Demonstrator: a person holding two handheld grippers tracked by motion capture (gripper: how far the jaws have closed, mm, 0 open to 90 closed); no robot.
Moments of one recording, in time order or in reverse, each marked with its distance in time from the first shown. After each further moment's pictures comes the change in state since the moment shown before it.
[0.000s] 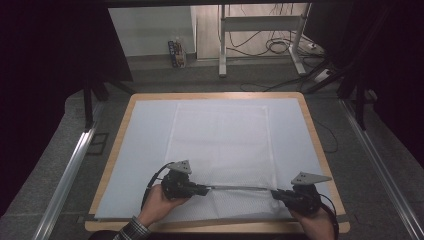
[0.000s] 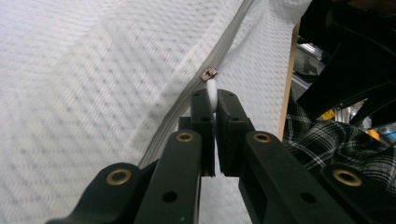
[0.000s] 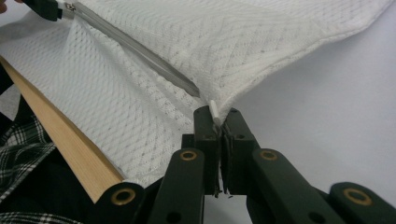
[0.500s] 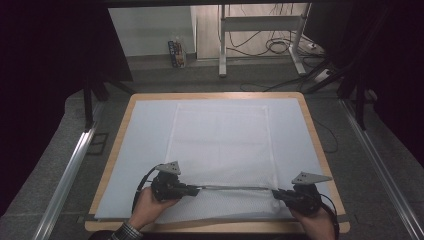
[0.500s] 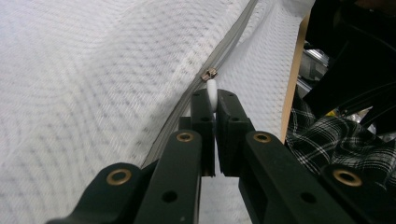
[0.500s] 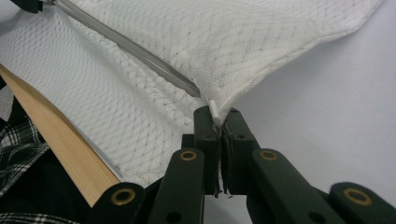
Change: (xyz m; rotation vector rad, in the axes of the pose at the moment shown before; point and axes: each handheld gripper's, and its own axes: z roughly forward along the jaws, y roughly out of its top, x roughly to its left) left arm 0.005 -0.019 -0.019 -0.012 0.031 -0.040; right arm -0.003 -0.001 0.000 0.005 -0.016 0.009
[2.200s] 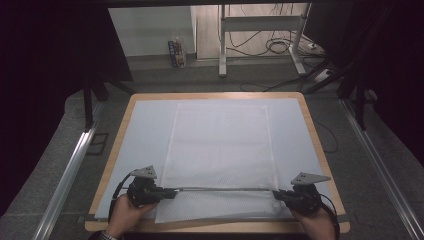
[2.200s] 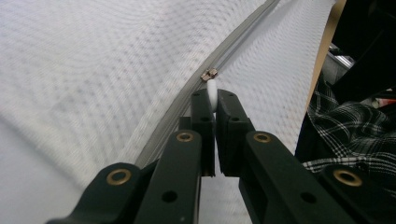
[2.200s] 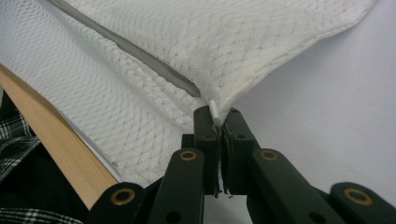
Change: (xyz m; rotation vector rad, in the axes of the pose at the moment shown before) left arm 0.009 -0.042 -0.046 -0.010 0.106 -0.090; right arm -0.001 -0.001 0.001 0.026 -0.015 -0.010
